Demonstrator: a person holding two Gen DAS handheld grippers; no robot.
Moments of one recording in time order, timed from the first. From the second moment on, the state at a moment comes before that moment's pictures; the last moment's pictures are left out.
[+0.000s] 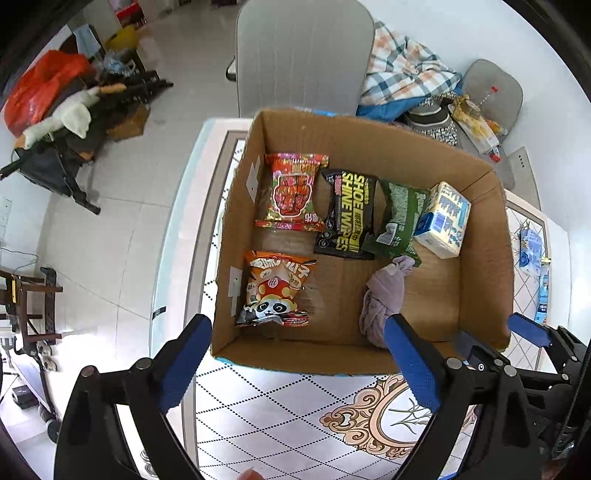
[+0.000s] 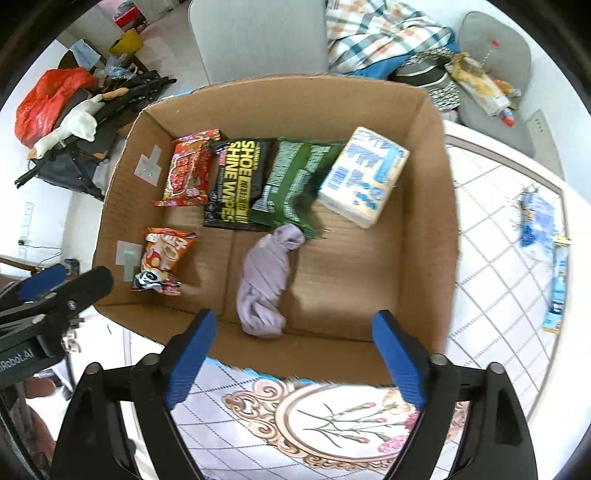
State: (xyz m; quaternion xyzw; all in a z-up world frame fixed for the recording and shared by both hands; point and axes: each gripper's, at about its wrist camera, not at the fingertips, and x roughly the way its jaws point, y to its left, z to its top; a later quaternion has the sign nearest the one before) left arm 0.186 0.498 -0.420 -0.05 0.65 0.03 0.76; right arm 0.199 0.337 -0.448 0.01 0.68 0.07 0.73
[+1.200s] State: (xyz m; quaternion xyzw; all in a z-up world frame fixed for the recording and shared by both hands) left arm 0.203 0.233 -0.391 0.04 0.60 -0.03 0.80; right arm 0.172 0.039 -0.417 0.16 0.65 -0.06 0.74
